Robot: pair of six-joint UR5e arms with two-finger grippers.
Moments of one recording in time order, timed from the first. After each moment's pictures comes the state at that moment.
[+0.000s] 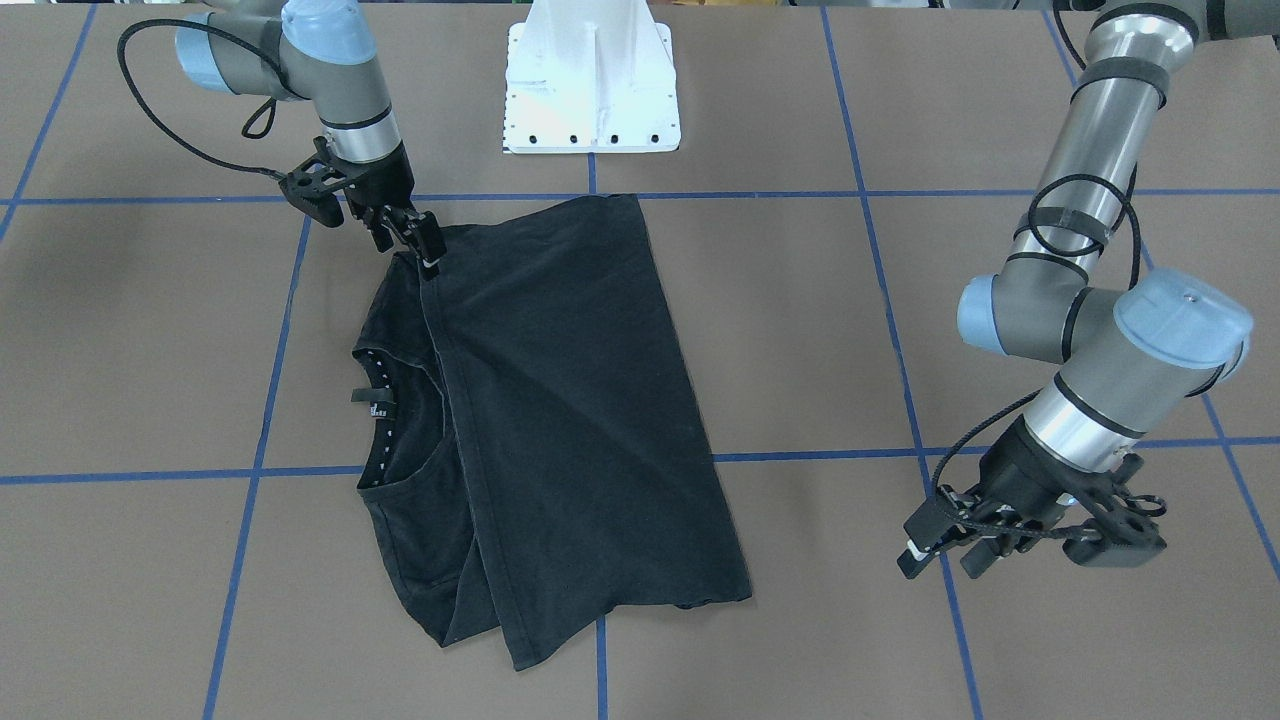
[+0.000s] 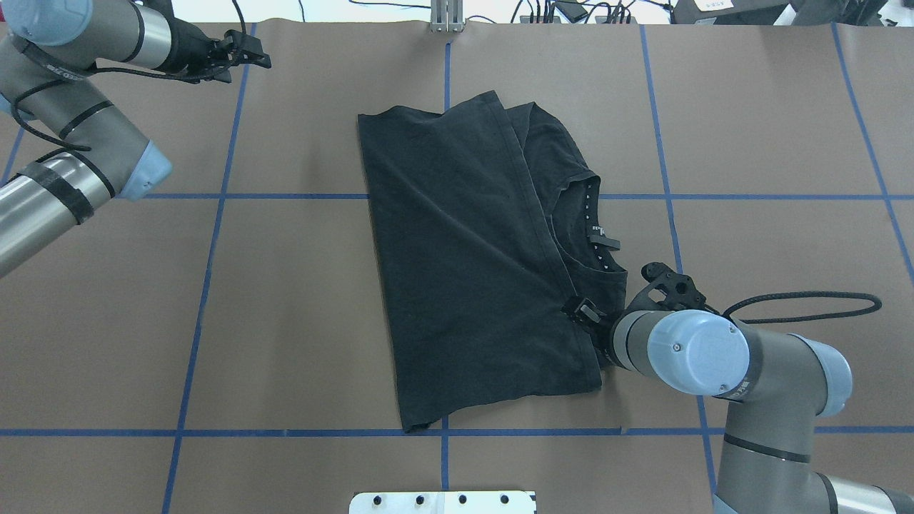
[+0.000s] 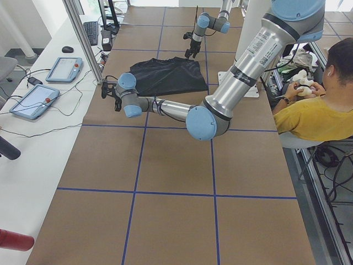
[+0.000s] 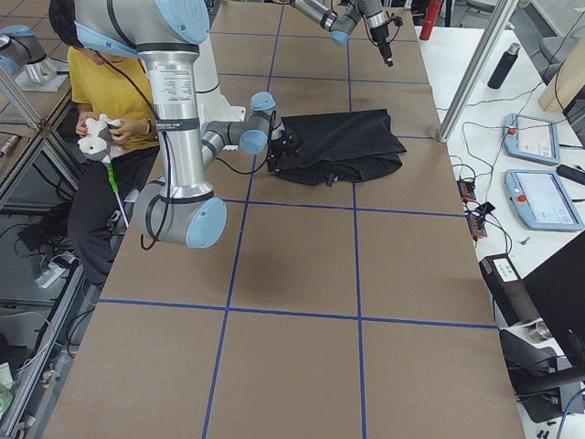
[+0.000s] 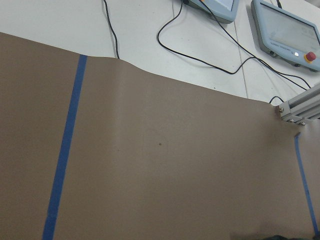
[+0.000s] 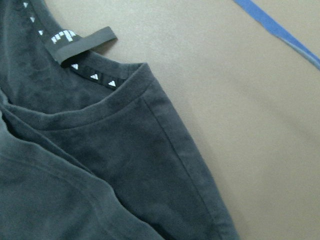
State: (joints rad) left arm -1.02 -2.22 -1.06 -2.64 -2.05 -1.22; right arm 0.30 -1.43 1.98 -1.29 1.53 2.09
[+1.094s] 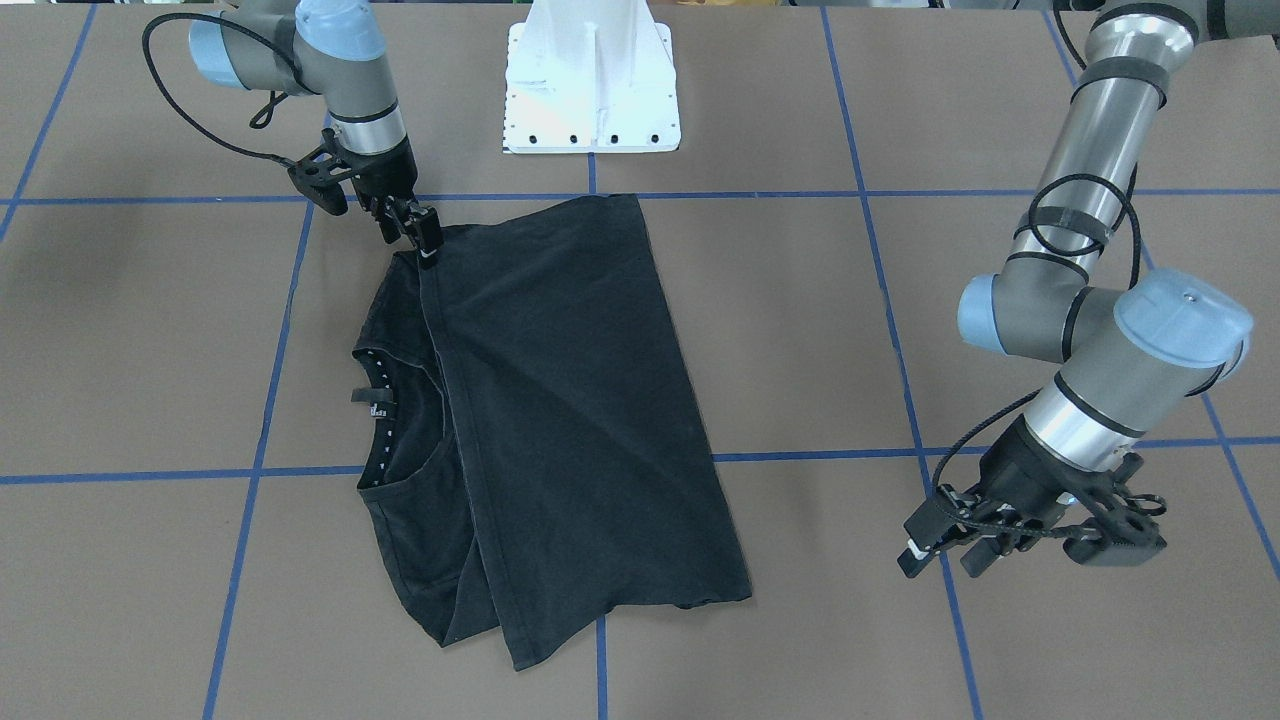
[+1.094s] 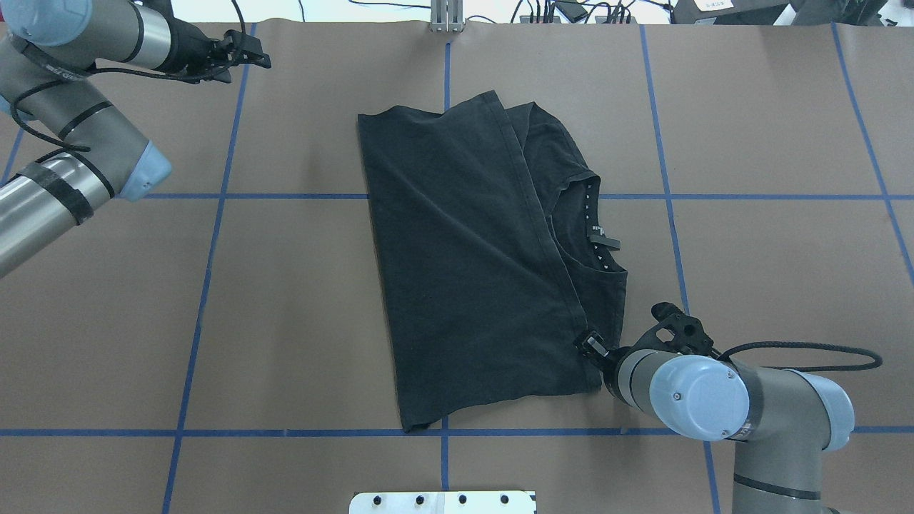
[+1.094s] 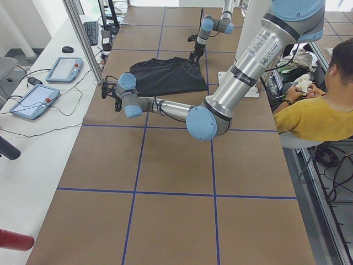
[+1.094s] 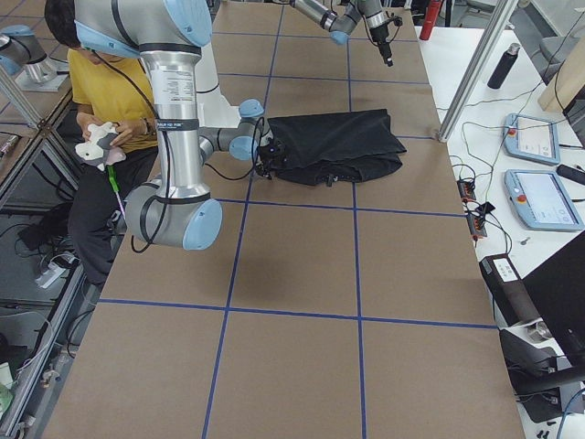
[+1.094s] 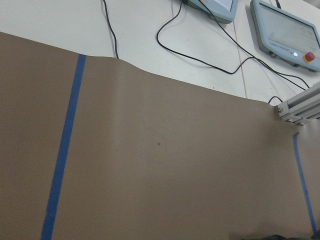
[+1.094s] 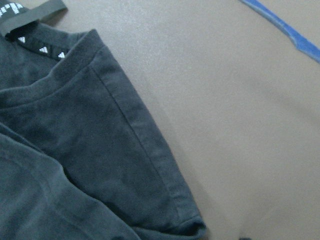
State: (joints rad) left arm -1.02 -2.22 -1.06 -2.64 -2.05 -1.22; right arm 0.24 -1.45 1.97 -1.28 1.49 2.17
